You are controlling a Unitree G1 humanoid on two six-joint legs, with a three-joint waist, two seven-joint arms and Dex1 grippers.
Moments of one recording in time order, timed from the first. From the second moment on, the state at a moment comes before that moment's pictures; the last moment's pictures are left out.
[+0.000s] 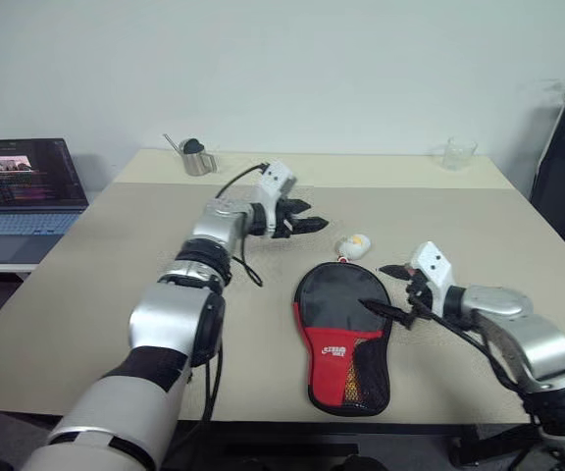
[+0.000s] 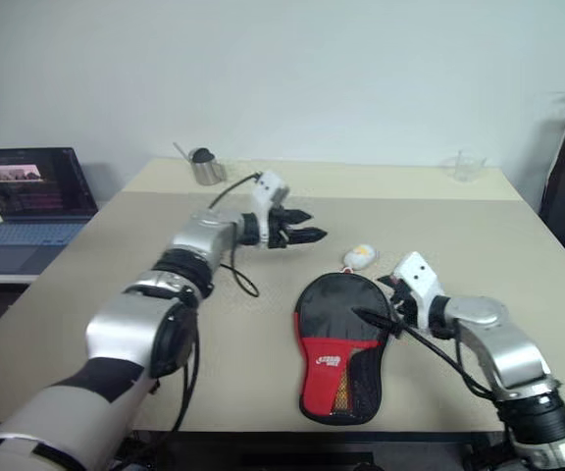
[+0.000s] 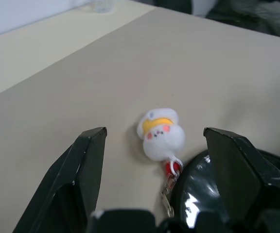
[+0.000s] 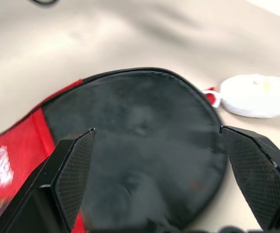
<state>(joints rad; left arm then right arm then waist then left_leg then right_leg) -1.32 0.31 0.05 1.20 0.01 0.11 -1.14 -0.41 -0.69 0.02 -0.22 0.32 0.62 0.82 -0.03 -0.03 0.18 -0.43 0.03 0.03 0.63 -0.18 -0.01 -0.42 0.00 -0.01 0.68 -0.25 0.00</state>
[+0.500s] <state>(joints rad) -0.77 0.09 -0.15 0.50 -0.01 0.23 -0.96 -0.48 -0.70 -0.05 -0.07 0.26 0.63 0.69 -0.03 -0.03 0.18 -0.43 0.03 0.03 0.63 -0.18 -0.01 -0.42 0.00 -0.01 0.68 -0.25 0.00</state>
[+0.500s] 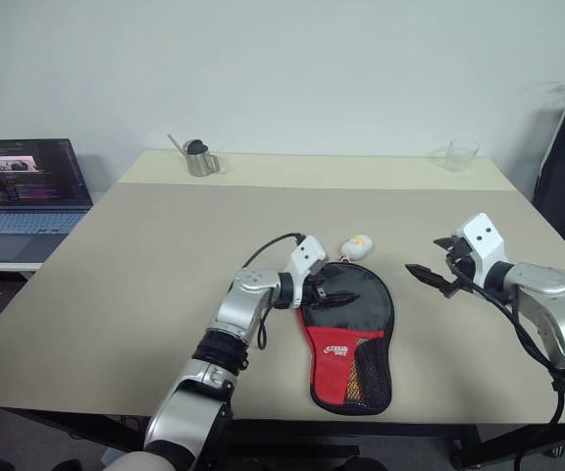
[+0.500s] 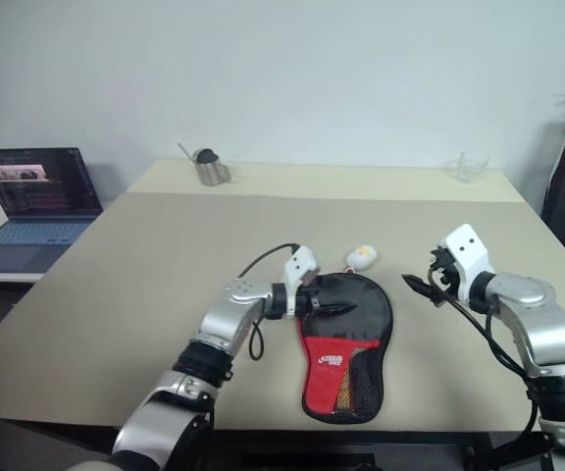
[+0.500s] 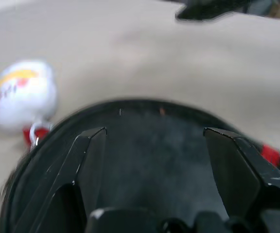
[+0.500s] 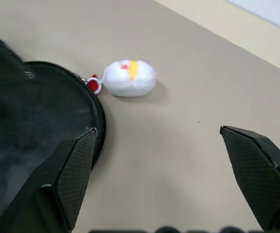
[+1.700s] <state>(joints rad) -0.65 0.11 -0.19 0.41 0.02 0.32 -0.66 -1.19 -0.13 -0.14 1.22 0.13 0.34 0.15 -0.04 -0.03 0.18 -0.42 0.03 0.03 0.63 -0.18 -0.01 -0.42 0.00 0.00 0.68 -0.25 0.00</state>
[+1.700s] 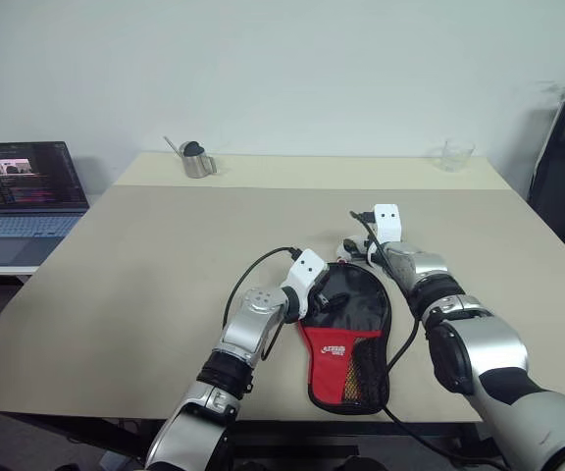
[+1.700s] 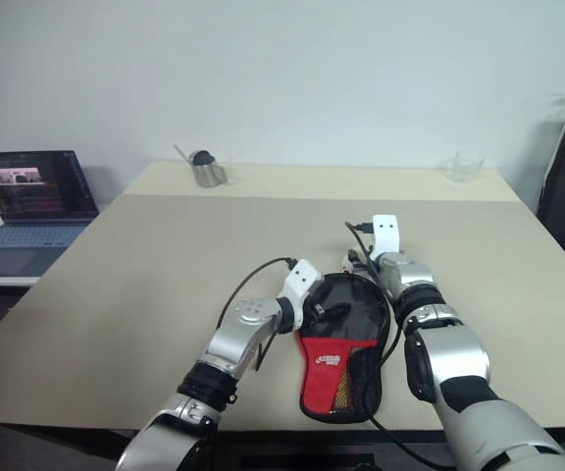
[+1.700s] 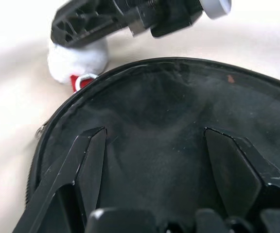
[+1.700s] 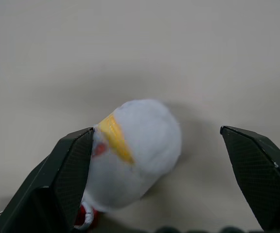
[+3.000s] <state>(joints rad) -0.63 0.11 -0.20 0.37 0.01 0.37 -0.60 -1.12 -0.31 -0.13 1.22 0.08 0.27 0.19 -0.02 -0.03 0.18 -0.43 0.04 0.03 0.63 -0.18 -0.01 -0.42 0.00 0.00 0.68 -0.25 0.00</state>
